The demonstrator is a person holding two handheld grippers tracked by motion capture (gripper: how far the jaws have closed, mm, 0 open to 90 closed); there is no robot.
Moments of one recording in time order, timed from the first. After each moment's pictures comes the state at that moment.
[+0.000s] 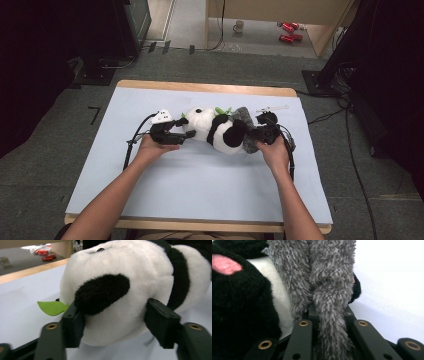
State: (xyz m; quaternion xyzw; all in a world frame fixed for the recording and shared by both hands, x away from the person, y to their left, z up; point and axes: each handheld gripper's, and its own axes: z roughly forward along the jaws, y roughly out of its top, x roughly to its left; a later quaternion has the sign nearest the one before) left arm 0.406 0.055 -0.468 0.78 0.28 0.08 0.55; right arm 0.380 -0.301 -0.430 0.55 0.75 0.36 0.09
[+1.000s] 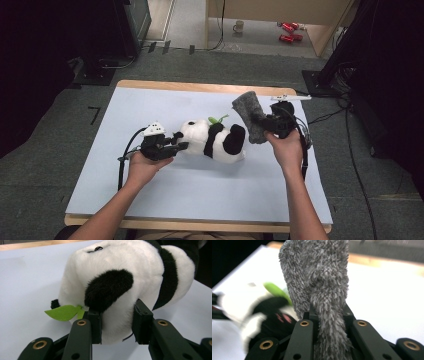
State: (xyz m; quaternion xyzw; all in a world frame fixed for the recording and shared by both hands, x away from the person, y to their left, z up) left arm 0.336 0.067 -0.439 0.79 0.35 0.06 0.50; right arm 0.343 -0.307 -0.337 0.53 0.72 0.42 0.14
